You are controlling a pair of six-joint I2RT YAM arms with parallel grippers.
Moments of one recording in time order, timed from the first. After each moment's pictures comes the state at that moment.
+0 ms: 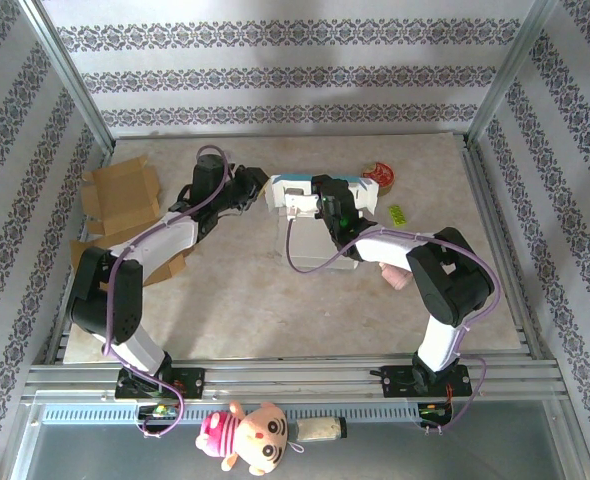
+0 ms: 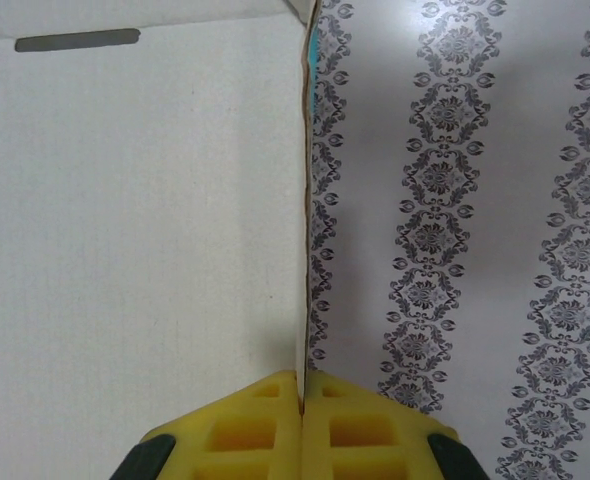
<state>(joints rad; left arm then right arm) -0.33 1.64 1.11 0.16 0.35 -1.20 0.56 1.79 0.99 0.52 0.31 -1.45</state>
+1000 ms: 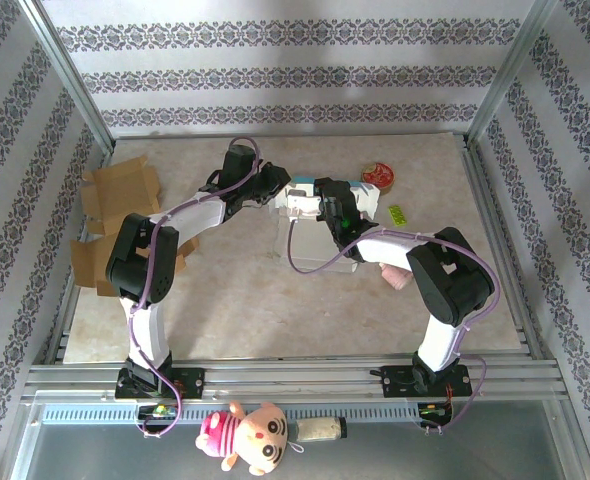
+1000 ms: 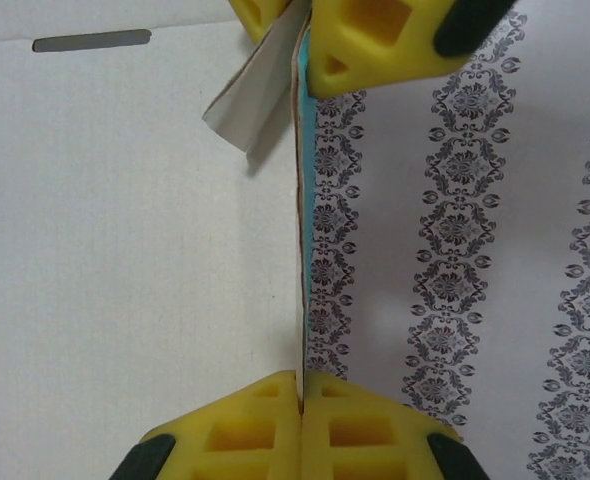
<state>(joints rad) -0.37 1.95 1.37 0.08 0.40 -1.03 0.55 1.79 0.97 0.51 0.30 -1.40</state>
